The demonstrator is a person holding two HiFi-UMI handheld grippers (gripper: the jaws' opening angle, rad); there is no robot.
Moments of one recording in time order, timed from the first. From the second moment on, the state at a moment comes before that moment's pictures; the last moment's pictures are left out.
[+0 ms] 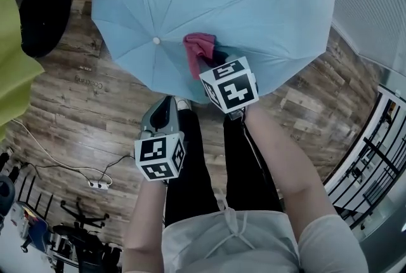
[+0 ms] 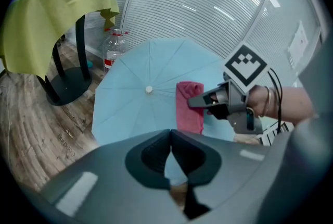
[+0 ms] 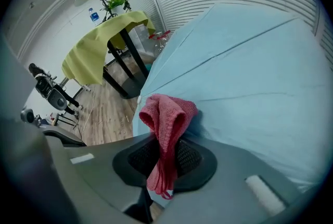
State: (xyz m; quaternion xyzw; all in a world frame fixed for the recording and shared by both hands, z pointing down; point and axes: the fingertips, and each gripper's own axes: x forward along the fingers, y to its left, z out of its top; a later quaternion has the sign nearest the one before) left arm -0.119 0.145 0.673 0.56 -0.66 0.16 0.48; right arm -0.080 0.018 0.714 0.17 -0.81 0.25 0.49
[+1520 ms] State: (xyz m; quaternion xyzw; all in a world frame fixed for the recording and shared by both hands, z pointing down) left arm 0.100 -0.038 0.627 0.61 -0.62 0.17 0.46; right arm 0.151 -0.136 0.644 0.20 -0.81 0.27 0.47
